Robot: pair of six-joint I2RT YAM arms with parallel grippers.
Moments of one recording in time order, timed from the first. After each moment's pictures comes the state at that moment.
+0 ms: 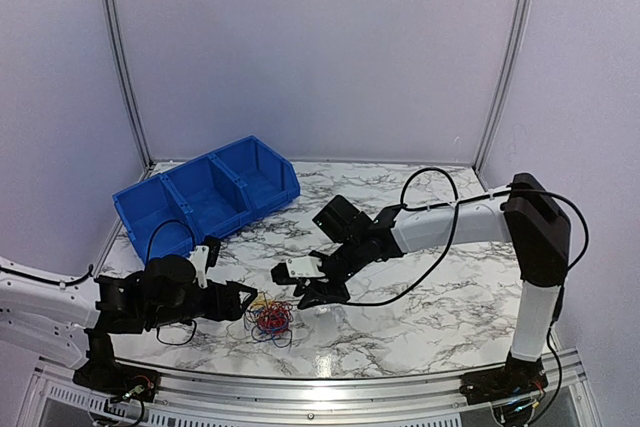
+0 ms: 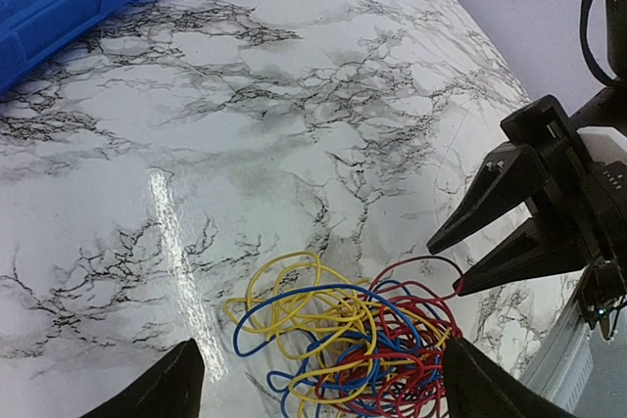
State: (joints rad) left arm -1.09 1.07 0.35 0.13 -0.27 -0.75; right arm 0.96 1.93 1.28 -0.38 -0.52 -0.76
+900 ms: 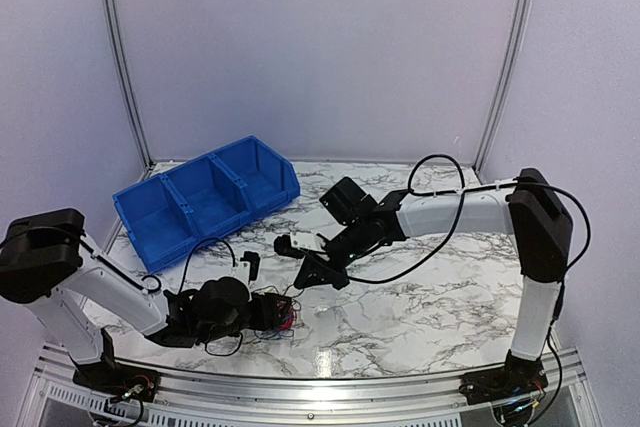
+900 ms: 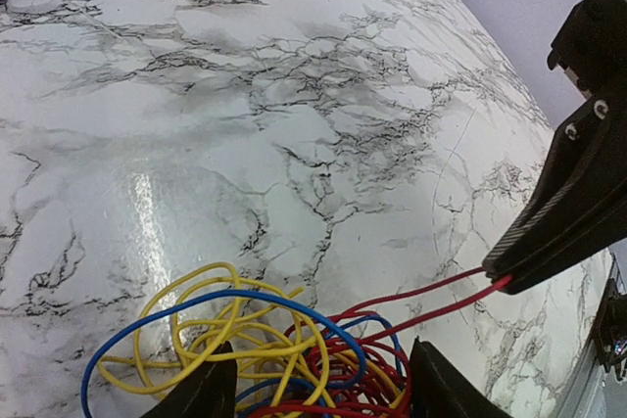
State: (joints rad) left arm -1.19 1.62 0.44 0.59 -0.37 -0.84; right arm 0.90 1.93 1.34 -0.39 -0.62 -0.59
